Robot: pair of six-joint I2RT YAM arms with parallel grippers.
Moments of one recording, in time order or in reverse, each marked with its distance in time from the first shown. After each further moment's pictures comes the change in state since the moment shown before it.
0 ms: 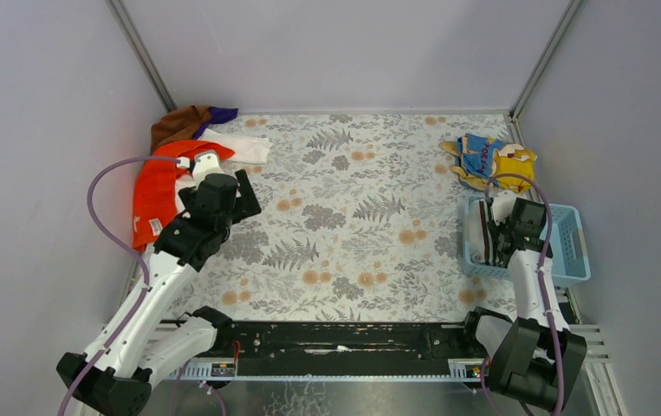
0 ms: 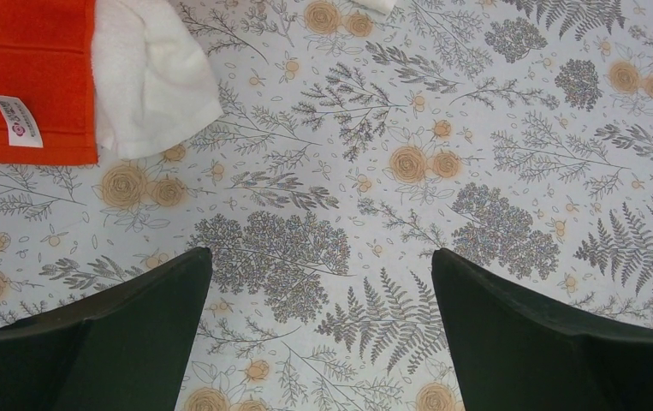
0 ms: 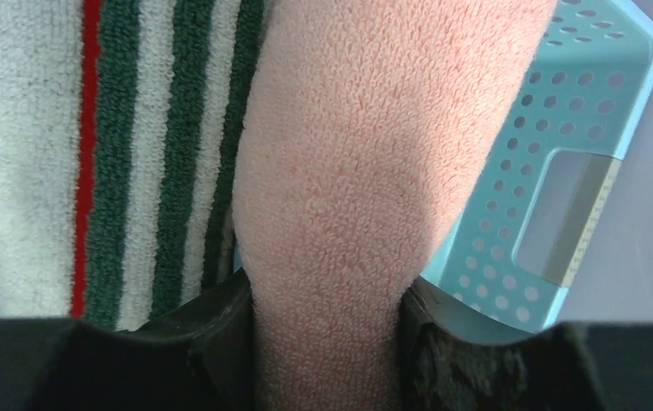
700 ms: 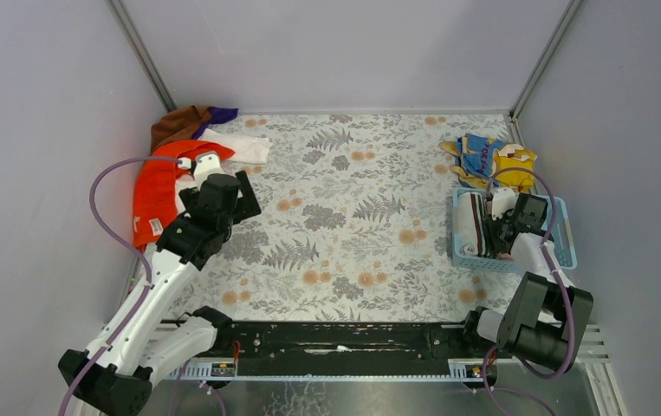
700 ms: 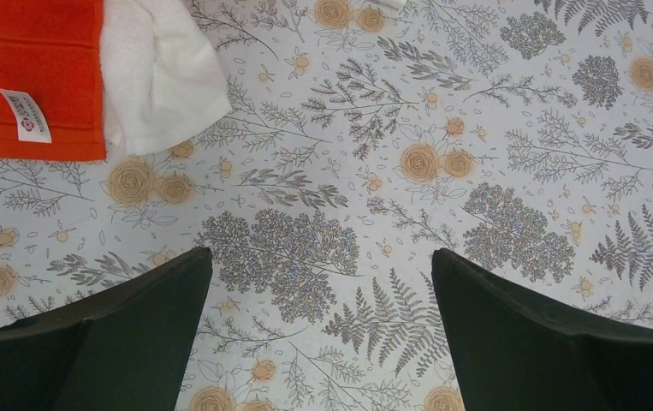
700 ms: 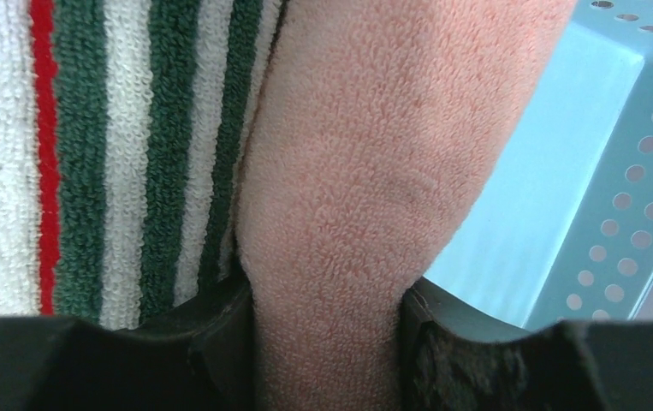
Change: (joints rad) left arm 0.002 0.010 -0.012 0.000 -0.016 0.000; right arm -0.061 0.223 0.026 0.108 -0.264 0.070
